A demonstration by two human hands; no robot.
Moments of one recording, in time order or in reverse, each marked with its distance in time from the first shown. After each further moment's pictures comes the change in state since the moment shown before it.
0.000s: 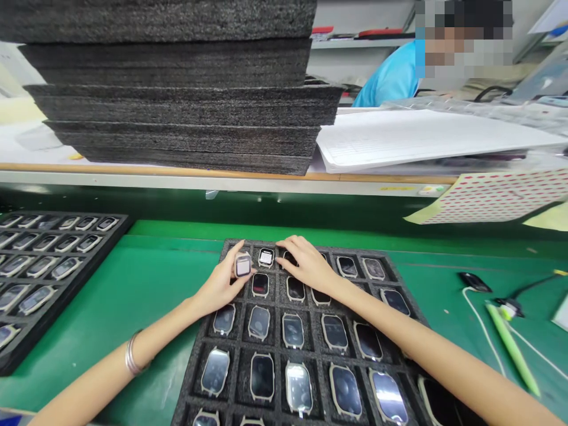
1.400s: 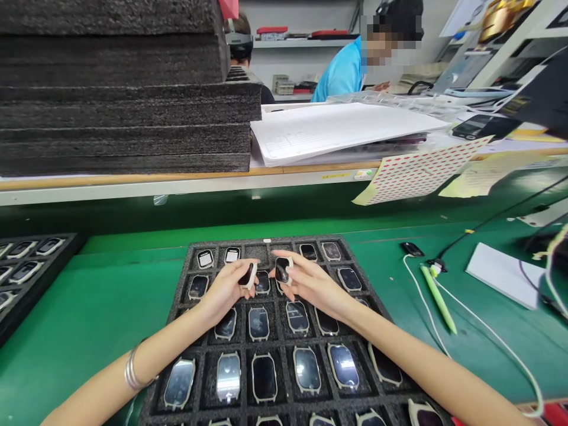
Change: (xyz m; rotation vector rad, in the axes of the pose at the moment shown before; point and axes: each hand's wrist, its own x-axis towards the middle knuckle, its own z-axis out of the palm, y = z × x) left_hand 0.024 0.052 0.076 -0.637 -0.110 -0.395; right_hand -0.095 -0.020 -0.036 1.694 0.012 0.465
